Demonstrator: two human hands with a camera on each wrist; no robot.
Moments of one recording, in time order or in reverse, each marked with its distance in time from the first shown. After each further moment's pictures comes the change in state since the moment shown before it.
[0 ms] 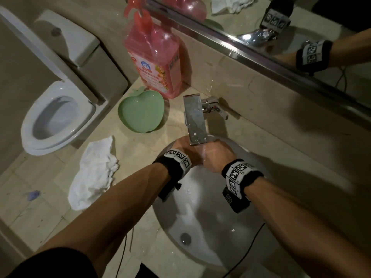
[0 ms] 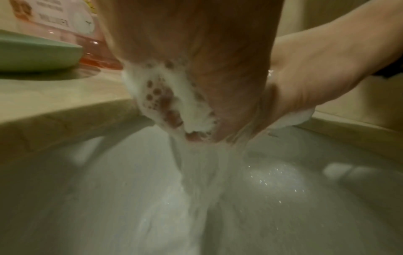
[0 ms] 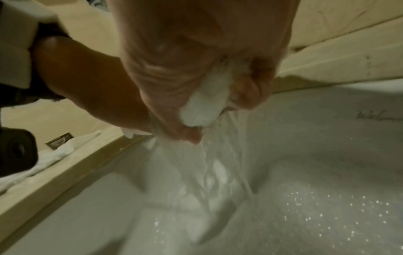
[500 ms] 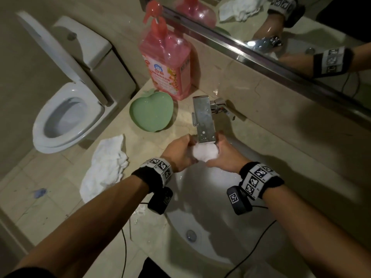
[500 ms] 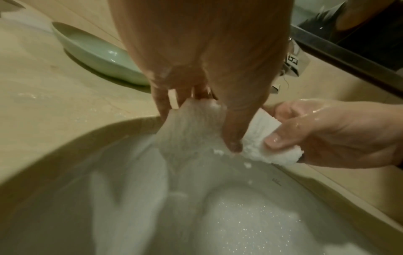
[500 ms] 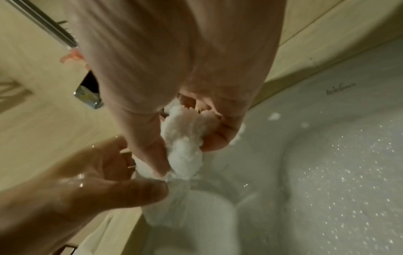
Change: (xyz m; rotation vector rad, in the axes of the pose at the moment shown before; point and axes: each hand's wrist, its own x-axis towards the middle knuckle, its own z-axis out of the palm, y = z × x) left_hand -0.045 -0.044 -0.013 -0.256 0.217 0.035; right_hand -0.015 0.018 0.002 0.758 0.027 -0.067
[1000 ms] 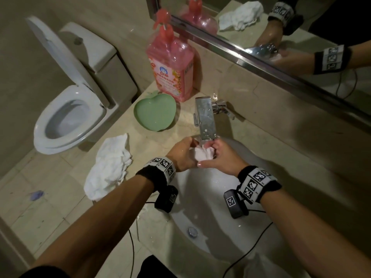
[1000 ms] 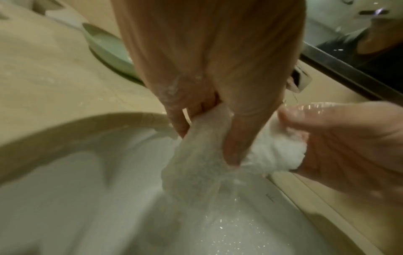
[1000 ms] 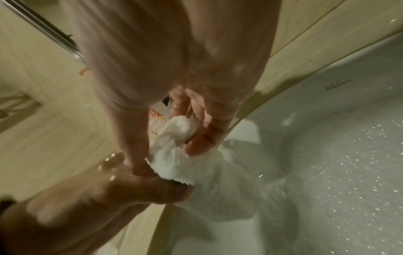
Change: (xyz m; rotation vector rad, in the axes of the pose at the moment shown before) left_hand -0.007 -0.004 0.009 -0.147 -0.067 -0.011; right_hand -0.023 -0.008 0.015 0.294 0.036 -0.028
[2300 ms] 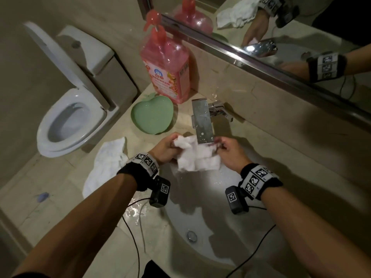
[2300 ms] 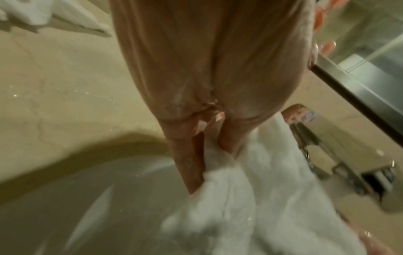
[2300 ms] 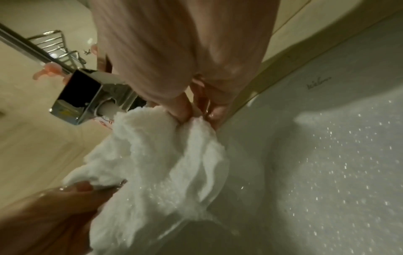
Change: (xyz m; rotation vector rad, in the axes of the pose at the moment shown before) left_hand 0.002 -0.016 -0.036 -0.448 0.024 -0.049; right_hand 0.018 0.003 -0.021 -0.158 0.176 0.036
